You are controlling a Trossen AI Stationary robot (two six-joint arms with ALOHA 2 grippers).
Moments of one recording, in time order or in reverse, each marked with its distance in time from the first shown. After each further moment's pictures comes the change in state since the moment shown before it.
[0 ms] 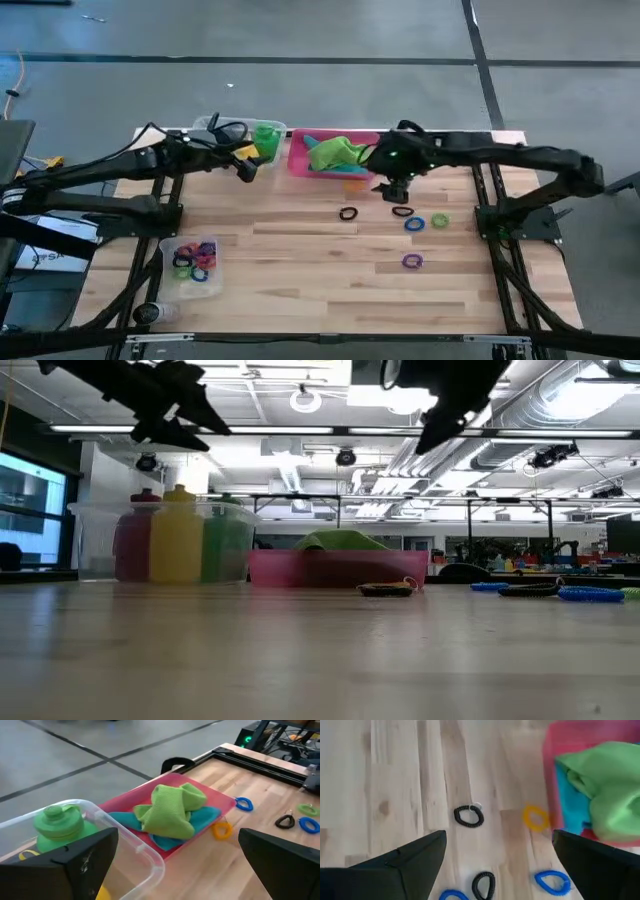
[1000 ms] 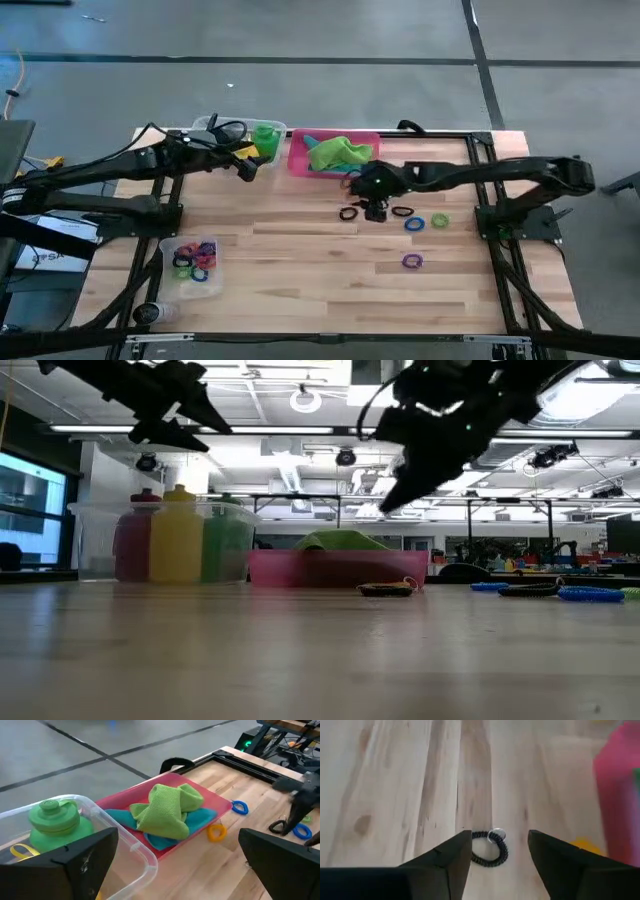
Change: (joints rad) left arm -0.001 0.000 0.000 0.000 0.001 -0.068; right arm 0.070 0.077 -0.421 0.646 -0.024 -0.022
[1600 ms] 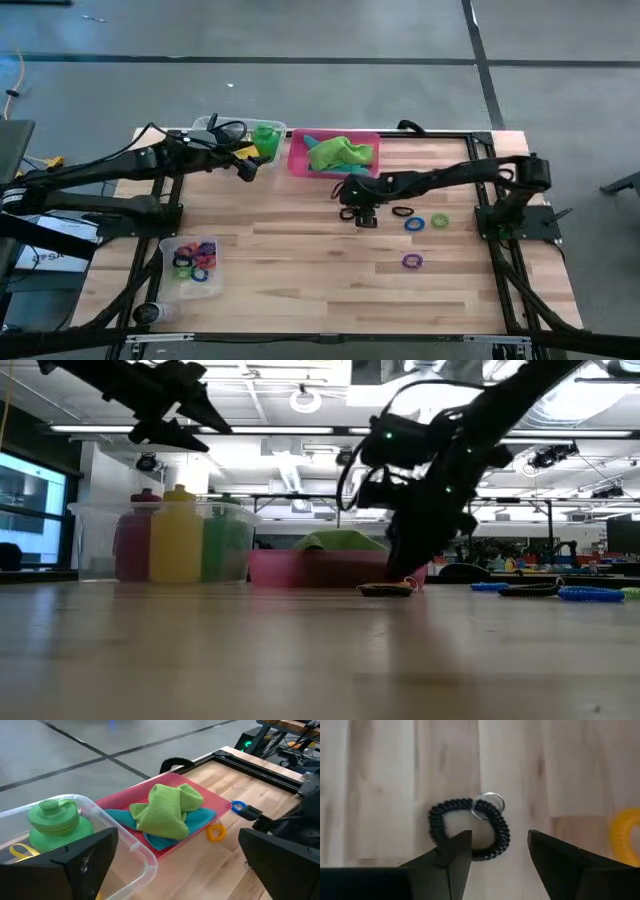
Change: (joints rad) left arm 0.000 0.000 0.000 0.000 0.000 -0.004; right arm 0.000 0.265 0.000 0.041 0.062 0.000
